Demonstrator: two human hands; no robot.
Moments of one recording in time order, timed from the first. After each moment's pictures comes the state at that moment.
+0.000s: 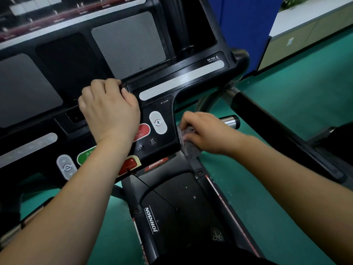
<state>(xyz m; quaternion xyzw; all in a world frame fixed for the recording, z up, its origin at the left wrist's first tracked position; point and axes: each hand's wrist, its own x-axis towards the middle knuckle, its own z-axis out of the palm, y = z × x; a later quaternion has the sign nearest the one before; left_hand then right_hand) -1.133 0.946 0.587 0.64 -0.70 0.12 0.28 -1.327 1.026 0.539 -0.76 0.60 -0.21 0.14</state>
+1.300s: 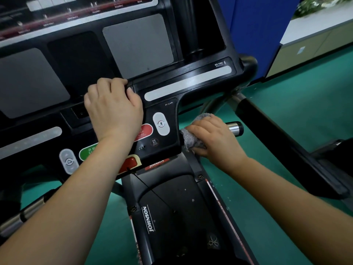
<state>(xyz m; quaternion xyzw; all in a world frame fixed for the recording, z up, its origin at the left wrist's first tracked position) -1.132 0.946 0.587 0.64 -0.70 0.11 0.30 -1.343 1.039 0.498 -0.79 0.55 -0.24 -0.07</state>
